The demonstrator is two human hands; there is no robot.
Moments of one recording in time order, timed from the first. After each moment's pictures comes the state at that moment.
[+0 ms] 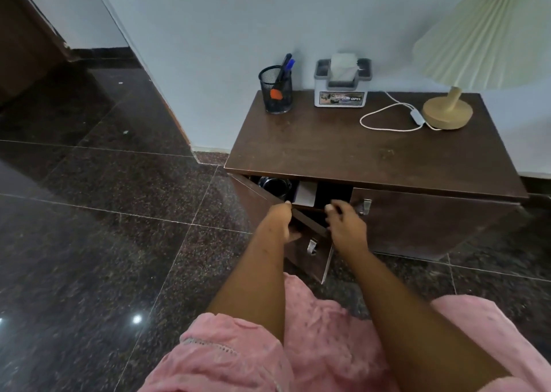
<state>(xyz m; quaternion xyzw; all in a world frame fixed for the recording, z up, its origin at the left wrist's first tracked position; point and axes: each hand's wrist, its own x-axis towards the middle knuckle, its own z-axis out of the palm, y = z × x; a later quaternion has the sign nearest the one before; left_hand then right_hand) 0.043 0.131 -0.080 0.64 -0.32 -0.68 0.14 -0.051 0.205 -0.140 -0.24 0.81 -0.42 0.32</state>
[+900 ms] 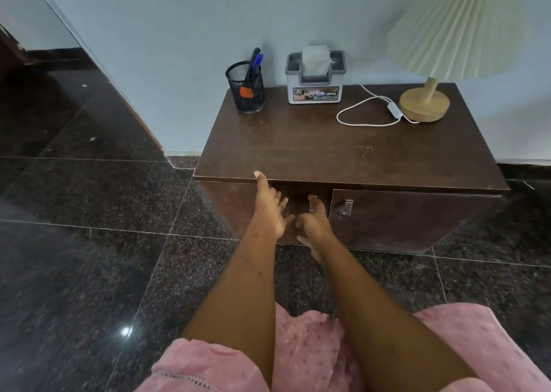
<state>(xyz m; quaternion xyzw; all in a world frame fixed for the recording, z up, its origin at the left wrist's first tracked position) 0.008 0.113 -0.082 0.53 -0.26 -0.77 0.25 -0.051 0.174 -0.129 -0.08 0.65 -0.54 0.53</state>
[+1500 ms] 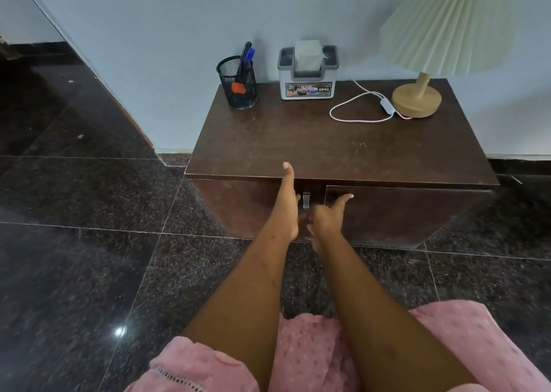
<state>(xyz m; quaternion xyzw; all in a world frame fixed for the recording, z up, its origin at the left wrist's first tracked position) -0.019 0.140 -0.075 0.51 -0.35 -0.77 0.18 -0.064 0.175 -0.134 0.04 0.67 -0.61 0.42</state>
